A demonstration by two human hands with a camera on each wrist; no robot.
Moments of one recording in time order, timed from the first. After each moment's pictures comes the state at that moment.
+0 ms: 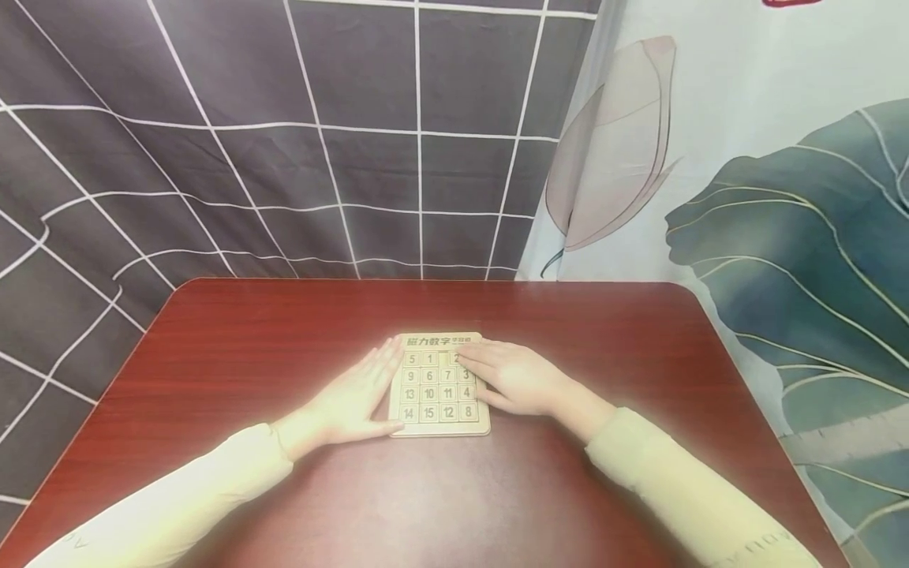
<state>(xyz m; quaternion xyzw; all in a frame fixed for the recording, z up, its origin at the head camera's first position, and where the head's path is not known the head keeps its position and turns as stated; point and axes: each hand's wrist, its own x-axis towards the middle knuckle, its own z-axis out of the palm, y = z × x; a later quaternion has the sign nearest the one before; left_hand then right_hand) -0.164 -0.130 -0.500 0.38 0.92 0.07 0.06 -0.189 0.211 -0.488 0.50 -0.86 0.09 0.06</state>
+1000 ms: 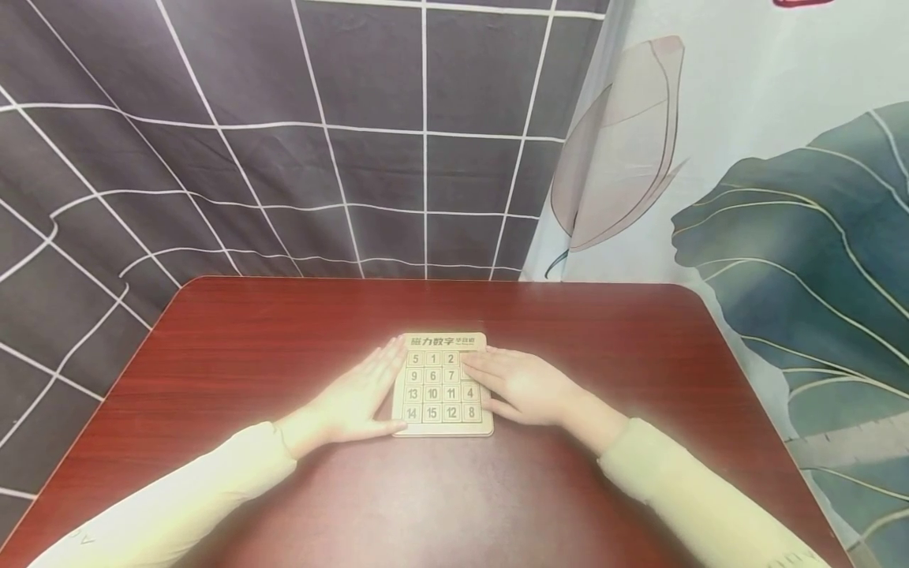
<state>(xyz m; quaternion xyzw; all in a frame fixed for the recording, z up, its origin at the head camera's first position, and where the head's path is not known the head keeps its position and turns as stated) -0.163 -0.132 -0.495 0.39 0.92 0.08 0.05 -0.177 0.215 -0.484 0.52 -0.85 0.08 0.08</state>
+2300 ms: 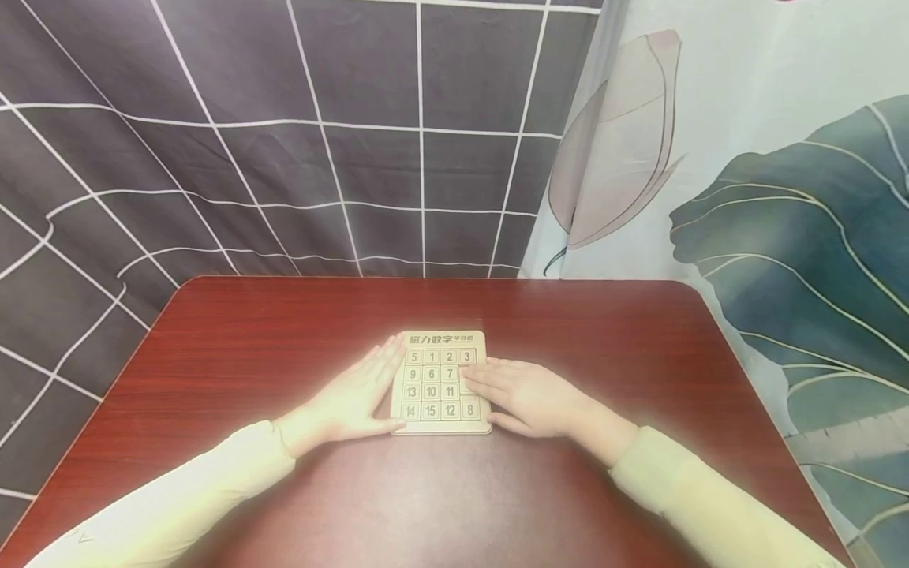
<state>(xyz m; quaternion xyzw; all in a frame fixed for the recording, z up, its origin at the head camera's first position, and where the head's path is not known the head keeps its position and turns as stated) -0.163 -0.130 -0.494 0.39 0.92 0.07 0.05 -0.164 0.223 -0.488 0.55 -0.82 0.08 0.10</state>
